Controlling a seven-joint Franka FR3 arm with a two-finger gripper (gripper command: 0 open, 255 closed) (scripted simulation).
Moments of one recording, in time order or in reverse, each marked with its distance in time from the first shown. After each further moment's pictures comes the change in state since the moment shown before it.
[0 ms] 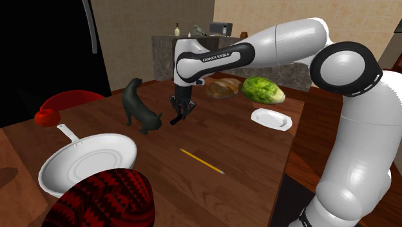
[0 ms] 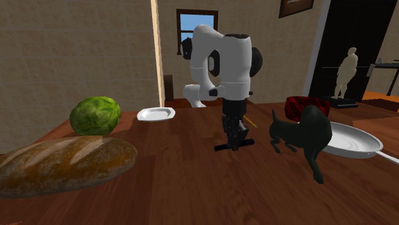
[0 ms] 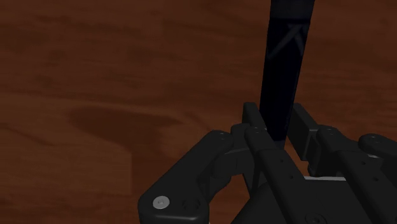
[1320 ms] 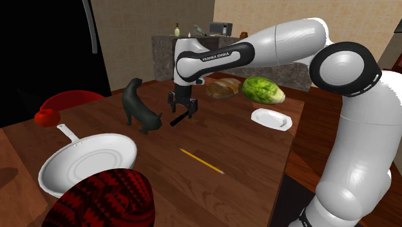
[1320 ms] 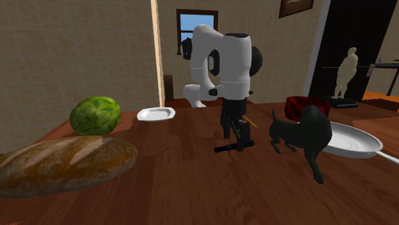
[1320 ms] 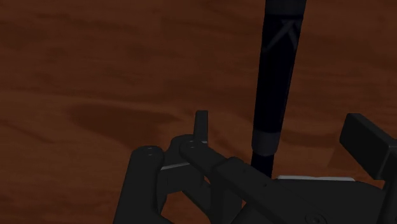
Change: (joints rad) arm 0.000 0.004 -0.001 0.009 -0.001 -0.006 -0.002
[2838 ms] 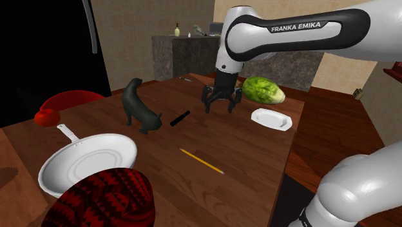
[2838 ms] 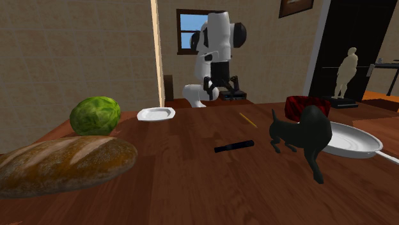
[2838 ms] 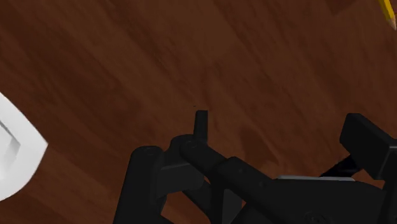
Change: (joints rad) arm 0.035 -0.701 -0.148 -0.494 0.304 -0.171 -0.966
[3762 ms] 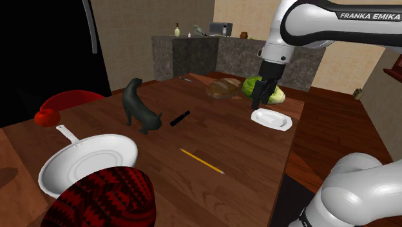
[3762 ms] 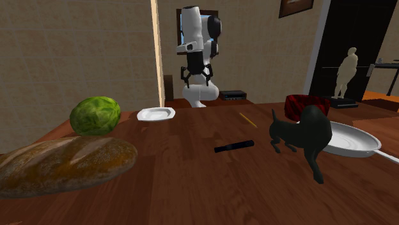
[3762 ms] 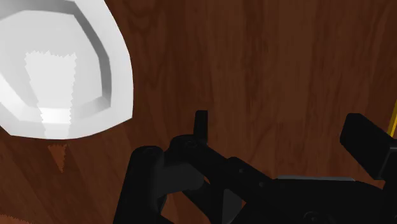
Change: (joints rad) arm 0.099 -0.296 -0.317 -0.133 -0.111 -0.216 -0.703
